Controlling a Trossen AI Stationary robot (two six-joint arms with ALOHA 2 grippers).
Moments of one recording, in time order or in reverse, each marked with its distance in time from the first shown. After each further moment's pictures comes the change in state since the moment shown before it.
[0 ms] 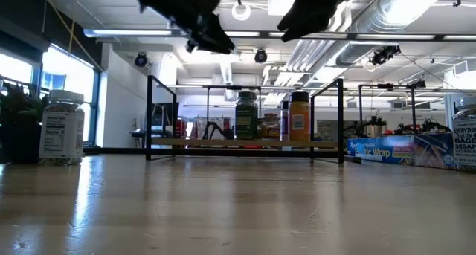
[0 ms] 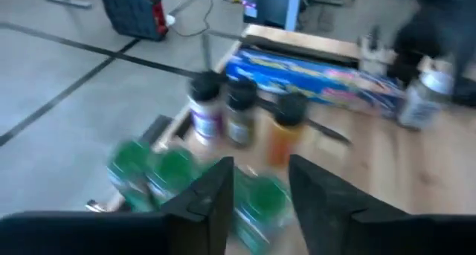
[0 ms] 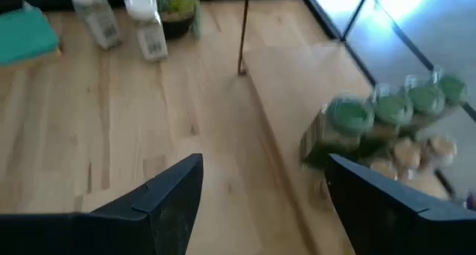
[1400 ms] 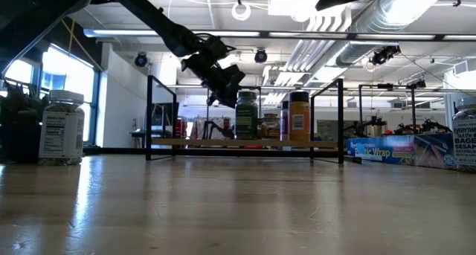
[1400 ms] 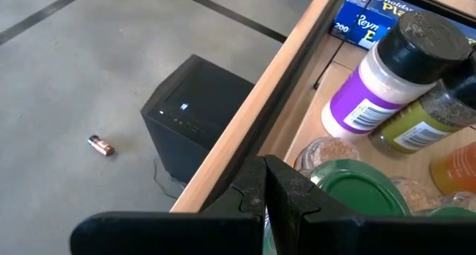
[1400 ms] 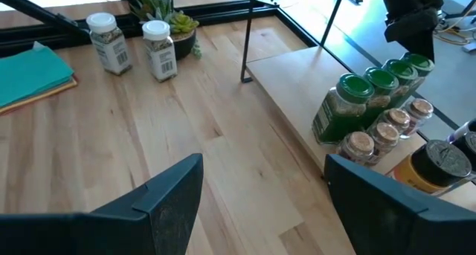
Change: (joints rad) left arm 0.316 0.623 0.498 -0.126 0.227 0.036; right arm 0.448 -0.004 -0.001 -0.132 0.519 0.435
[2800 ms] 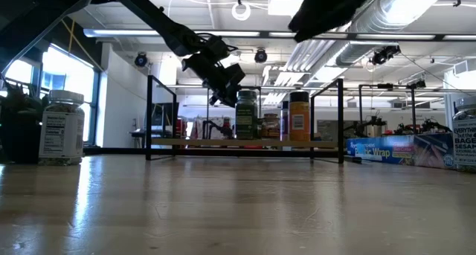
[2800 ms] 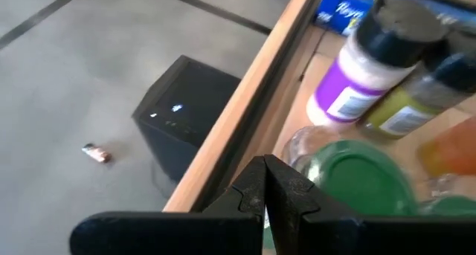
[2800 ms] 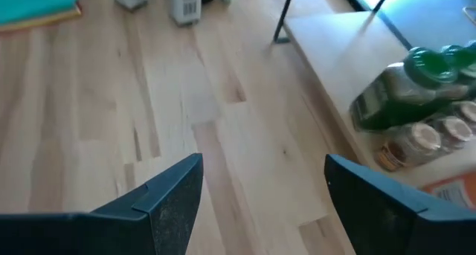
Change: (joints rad) left arm -0.012 0.000 -0.001 -0.012 0.021 0.060; right arm -0.071 0.156 0.000 0.082 -0.174 -0.127
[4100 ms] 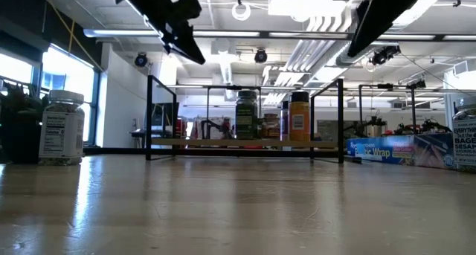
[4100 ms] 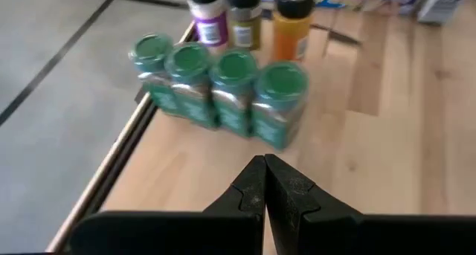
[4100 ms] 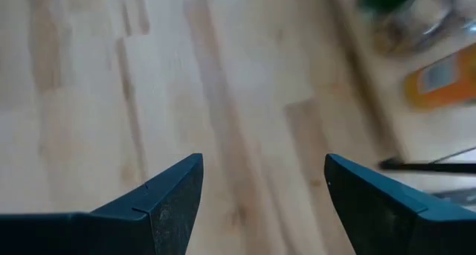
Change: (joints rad) left arm -0.319 -0.751 -0.560 -0.160 -0.297 -0.013; right arm -0.034 -0.141 0.000 -0.425 -0.218 0.100
